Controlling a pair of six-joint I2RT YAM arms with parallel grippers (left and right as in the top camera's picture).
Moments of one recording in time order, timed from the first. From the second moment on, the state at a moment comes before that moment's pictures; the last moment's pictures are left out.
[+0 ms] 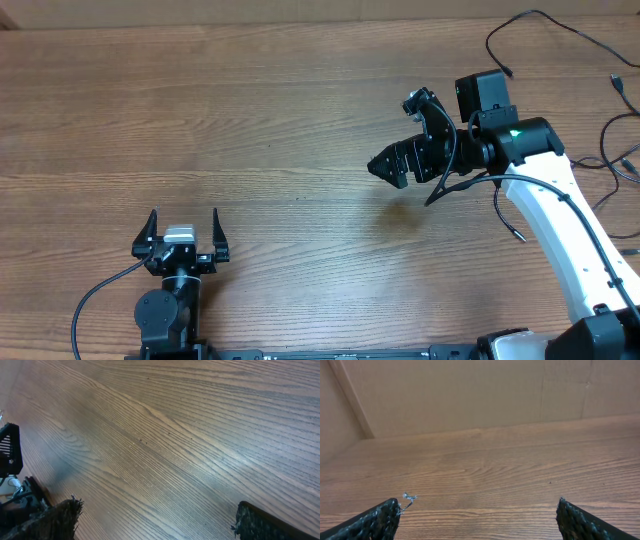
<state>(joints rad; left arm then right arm) 0.07 0.02 0.01 -0.08 0.01 0.10 0.21 1.52 1.29 -0.89 -0.60 -0.11</state>
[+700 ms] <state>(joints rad) 0.07 0.02 0.01 -0.08 0.01 0.10 0.22 1.50 1.24 -0.80 -0.49 -0.11</state>
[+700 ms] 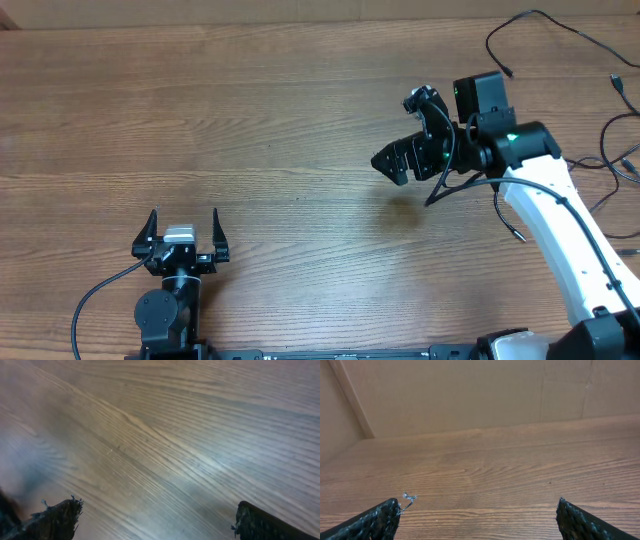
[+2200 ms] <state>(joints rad) 0.07 0.02 0.01 -0.08 0.01 0.10 -0.06 0.24 0.06 0.15 -0.49 -0.06</state>
